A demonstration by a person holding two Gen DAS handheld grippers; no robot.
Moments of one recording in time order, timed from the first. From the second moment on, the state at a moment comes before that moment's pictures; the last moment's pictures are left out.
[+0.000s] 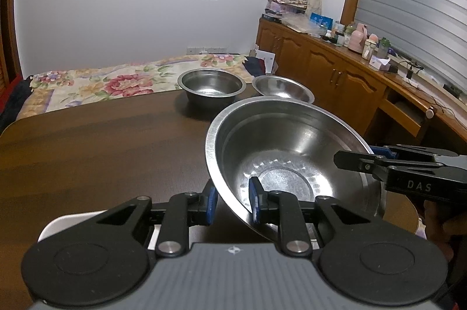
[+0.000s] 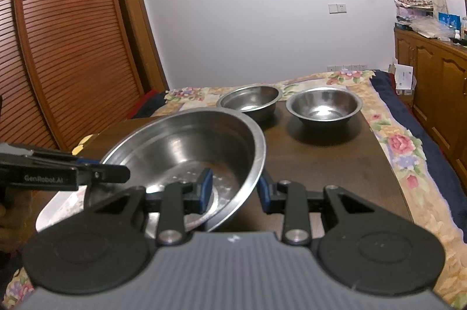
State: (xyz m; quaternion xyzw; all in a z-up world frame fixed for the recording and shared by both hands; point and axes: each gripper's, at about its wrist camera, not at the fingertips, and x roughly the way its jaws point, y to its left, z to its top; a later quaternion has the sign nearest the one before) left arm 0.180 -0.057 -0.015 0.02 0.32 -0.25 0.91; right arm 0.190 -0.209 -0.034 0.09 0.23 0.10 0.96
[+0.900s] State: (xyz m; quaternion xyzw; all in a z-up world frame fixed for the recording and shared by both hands) left arm 0.163 -0.066 -0.045 0.03 0.34 -0.26 0.90; right arm 0.169 -0.213 -0.059 0.11 0.26 0.08 0.96
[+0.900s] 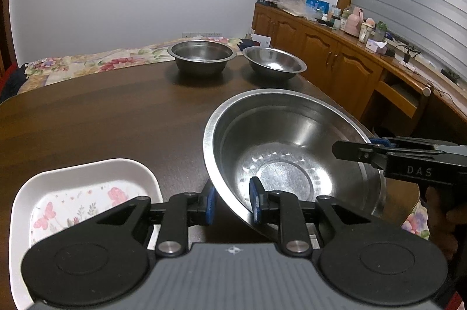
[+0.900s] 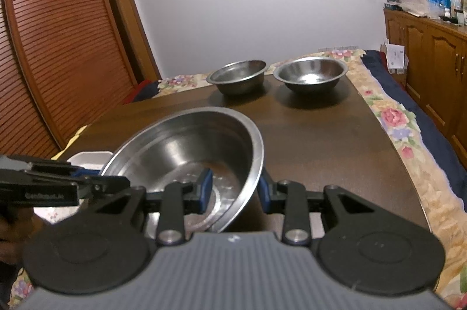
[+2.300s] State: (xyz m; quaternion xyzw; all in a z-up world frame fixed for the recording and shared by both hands) left arm 0.172 -0.058 -0.010 0.03 0.29 -0.23 0.93; right arm 0.185 -0.219 -0.005 0.04 0.20 0.07 0.98
